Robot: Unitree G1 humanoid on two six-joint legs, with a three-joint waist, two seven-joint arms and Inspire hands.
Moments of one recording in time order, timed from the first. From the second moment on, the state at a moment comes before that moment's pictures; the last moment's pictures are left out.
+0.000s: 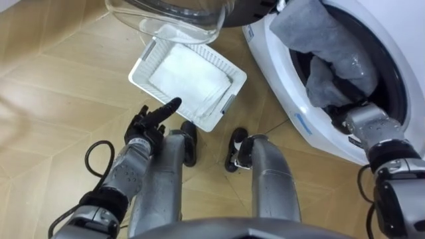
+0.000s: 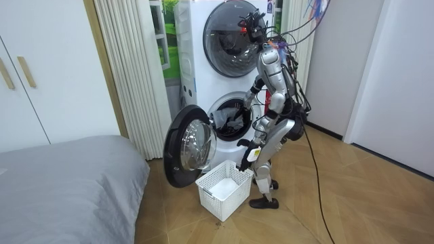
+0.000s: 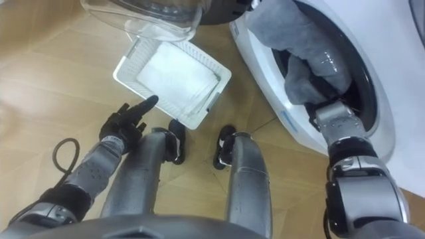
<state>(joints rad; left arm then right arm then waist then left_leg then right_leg) -0.10 0.16 -0.23 0.75 -1.10 -0.06 0.13 -0.40 -0.41 0.01 0.97 1.38 0.10 -0.56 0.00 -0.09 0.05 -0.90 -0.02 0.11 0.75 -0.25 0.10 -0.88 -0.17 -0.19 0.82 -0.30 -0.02</state>
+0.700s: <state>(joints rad) -0.08 0.16 -0.22 0.72 -1.01 -0.07 0.14 -0.44 -0.41 -0.07 0.97 1.48 0.10 -0.72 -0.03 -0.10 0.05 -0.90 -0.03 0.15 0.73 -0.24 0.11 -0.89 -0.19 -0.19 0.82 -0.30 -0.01</state>
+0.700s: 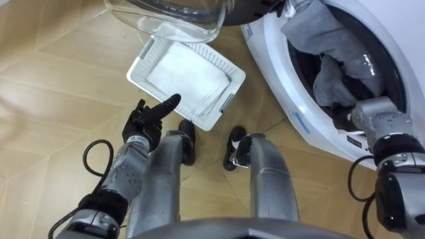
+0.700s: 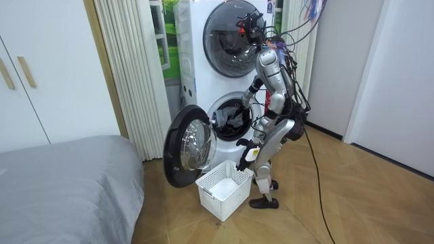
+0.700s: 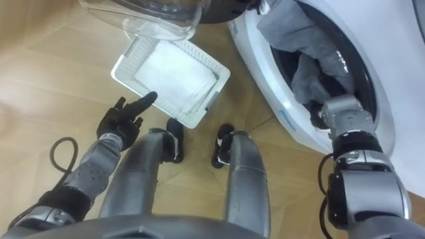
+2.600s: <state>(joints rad) -0.05 0.24 -0.27 1.13 -0.51 -0.12 0.11 -0.16 -0.27 0.06 1.27 1.23 -0.19 -0.42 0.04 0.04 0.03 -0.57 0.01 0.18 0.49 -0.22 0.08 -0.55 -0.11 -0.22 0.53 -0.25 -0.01</state>
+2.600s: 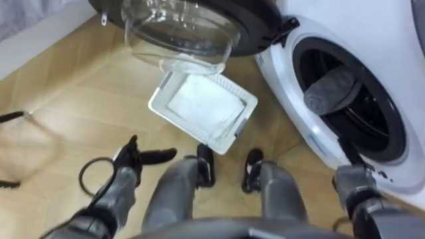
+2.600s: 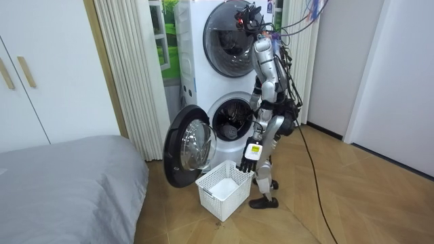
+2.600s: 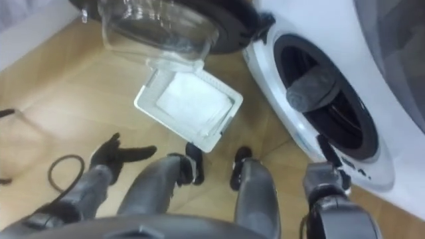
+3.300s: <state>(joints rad) 0.16 0.24 -0.02 1.18 -0.35 -0.05 0.09 0.03 -0.26 0.15 1.28 0.38 -0.04 -0.07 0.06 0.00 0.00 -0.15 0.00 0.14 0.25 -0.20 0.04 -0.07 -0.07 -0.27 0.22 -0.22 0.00</state>
